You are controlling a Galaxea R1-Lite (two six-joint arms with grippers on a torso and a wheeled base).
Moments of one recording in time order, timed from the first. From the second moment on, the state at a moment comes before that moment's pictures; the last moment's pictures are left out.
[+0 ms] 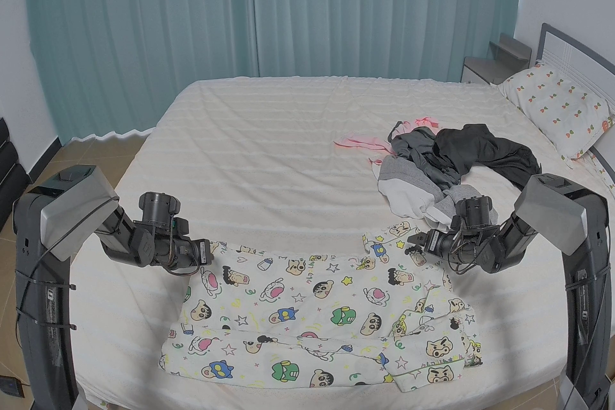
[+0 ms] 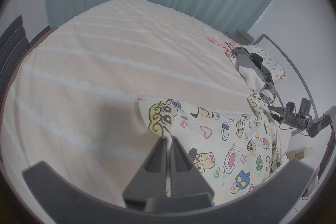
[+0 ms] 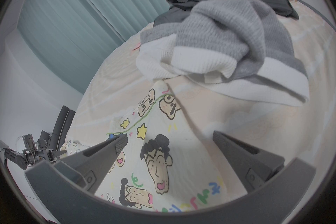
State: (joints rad) left arm -0.06 2.43 -1.16 -0.42 -0.28 -0.21; right arm 0.15 2.55 -1.20 -0.66 0.15 0.49
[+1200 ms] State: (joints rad) left arm -0.05 2.33 -1.03 -0.53 -0.27 -0.21; right arm 0.11 2.49 -1.05 -0.92 0.35 0.63
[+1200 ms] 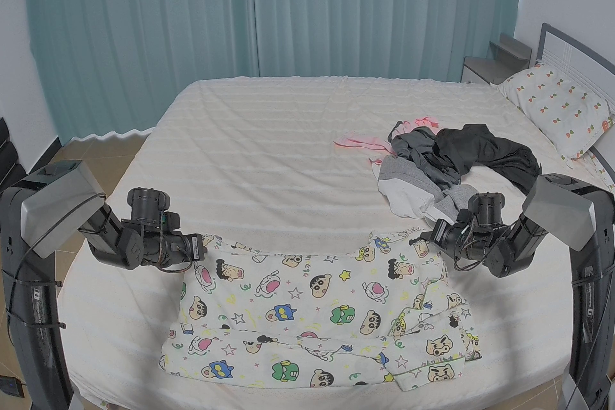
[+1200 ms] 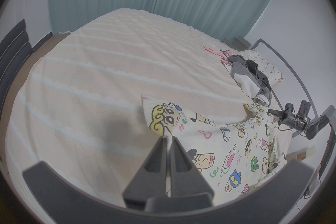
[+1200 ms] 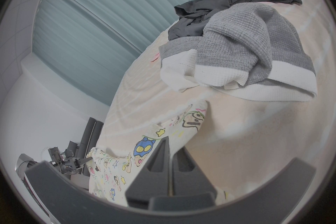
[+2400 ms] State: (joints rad) left arm -0.03 2.24 -0.57 -1.01 -0.34 -0.21; right arm 0.11 2.27 -0.62 -1.04 0.51 0.42
